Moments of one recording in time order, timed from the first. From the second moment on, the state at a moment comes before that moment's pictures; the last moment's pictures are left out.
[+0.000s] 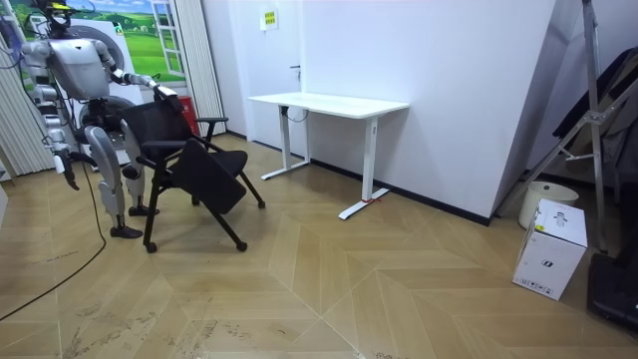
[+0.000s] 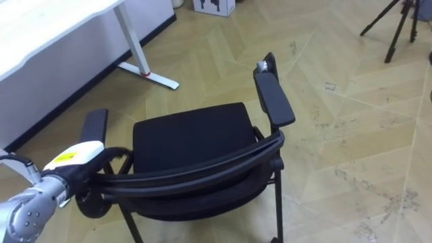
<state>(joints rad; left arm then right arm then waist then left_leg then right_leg) 0.19 0.45 -0.11 -0.16 0.90 0.17 -0.48 0.04 -0.31 -0.10 1.36 0.31 0.00 -0.02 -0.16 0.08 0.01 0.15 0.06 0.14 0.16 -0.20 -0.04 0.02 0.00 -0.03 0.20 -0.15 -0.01</state>
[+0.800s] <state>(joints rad) 0.22 0.45 -0.17 -0.13 0.93 0.10 -0.32 0.04 -0.31 -0.15 1.35 0.42 0.00 -0.02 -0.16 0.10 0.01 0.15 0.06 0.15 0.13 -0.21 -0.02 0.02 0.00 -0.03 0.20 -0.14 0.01</state>
